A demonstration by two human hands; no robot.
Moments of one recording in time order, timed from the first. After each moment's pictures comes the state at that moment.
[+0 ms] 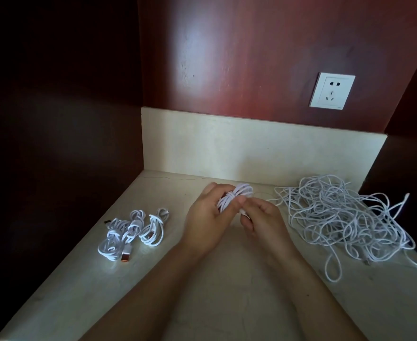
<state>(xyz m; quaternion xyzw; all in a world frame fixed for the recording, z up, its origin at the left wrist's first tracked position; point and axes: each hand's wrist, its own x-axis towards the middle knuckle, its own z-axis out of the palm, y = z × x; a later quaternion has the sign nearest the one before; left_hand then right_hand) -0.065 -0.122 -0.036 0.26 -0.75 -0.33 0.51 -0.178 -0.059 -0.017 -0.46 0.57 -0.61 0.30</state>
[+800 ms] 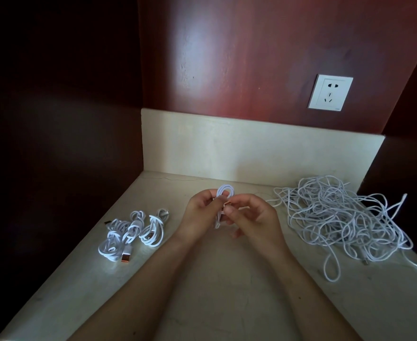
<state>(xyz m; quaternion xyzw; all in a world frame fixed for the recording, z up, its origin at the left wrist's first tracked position) -0.062 -0.121 -0.017 0.28 -0.54 -0.65 0.46 -0.173 -0.058 -0.025 -0.52 0.52 -0.63 0.27</state>
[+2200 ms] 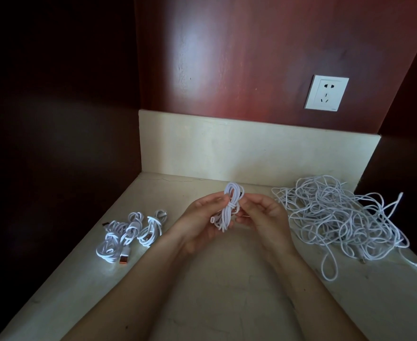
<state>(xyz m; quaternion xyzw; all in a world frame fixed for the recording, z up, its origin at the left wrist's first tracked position) -0.056 -0.123 -0.019 0.18 -0.47 -0.79 0.35 -0.187 -0.062 -0.026 -0.40 0.49 -0.70 0.32</state>
